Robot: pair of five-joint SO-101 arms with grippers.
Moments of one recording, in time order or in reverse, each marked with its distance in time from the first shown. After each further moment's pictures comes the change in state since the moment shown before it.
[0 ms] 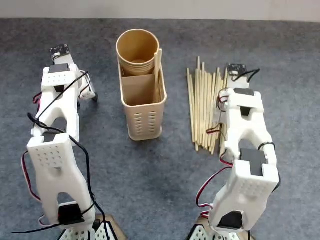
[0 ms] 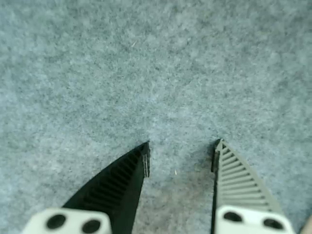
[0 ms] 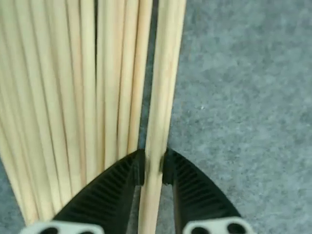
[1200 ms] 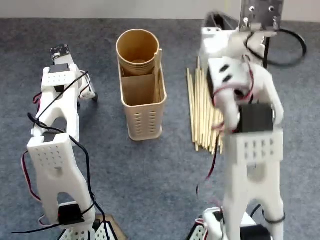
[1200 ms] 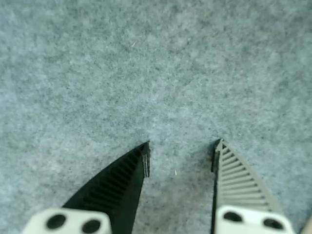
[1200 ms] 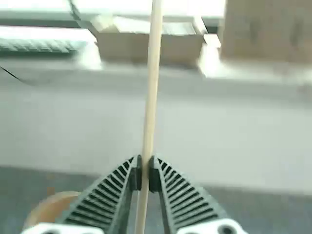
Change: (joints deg) left arm 0.0 0.3 0.0 -0.1 0.0; right arm -17.0 -48.9 -12.9 -15.5 -5.6
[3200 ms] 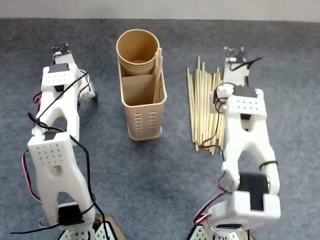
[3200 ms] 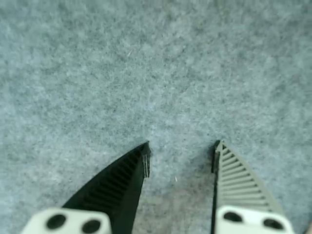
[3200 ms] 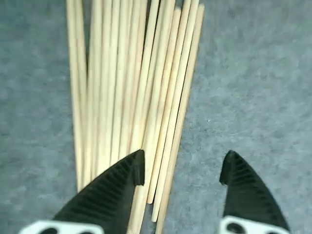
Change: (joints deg) left arm 0.0 4.0 -3.8 0.1 -2.0; right arm 13.8 32.4 18.2 15.3 6.3
